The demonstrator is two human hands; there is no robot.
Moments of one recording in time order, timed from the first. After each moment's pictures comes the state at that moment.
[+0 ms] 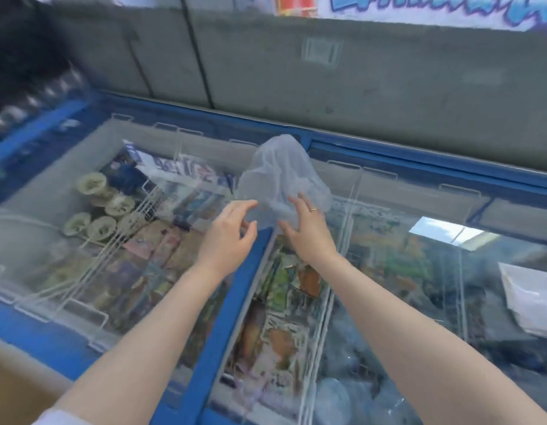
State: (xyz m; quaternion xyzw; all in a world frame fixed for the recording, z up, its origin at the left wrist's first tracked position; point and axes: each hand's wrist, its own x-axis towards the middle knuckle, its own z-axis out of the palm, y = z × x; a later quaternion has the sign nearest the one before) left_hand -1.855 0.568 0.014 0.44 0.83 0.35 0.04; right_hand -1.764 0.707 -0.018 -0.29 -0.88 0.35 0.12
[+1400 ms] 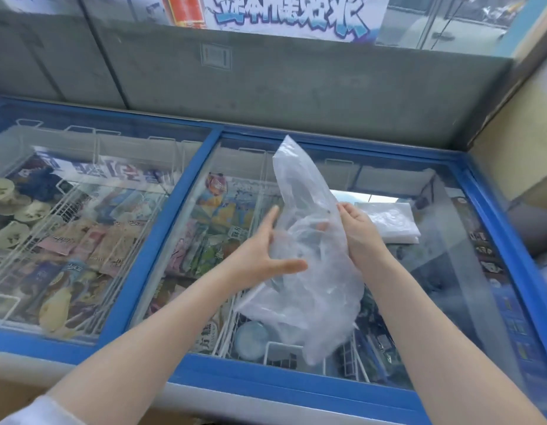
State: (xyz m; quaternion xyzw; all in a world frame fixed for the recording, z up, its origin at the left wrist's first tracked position) left_hand -1.606 0.583 0.054 0.45 0.69 0.36 0.43; right_hand -1.474 0.710 0.059 -0.43 -0.52 0.67 0.30
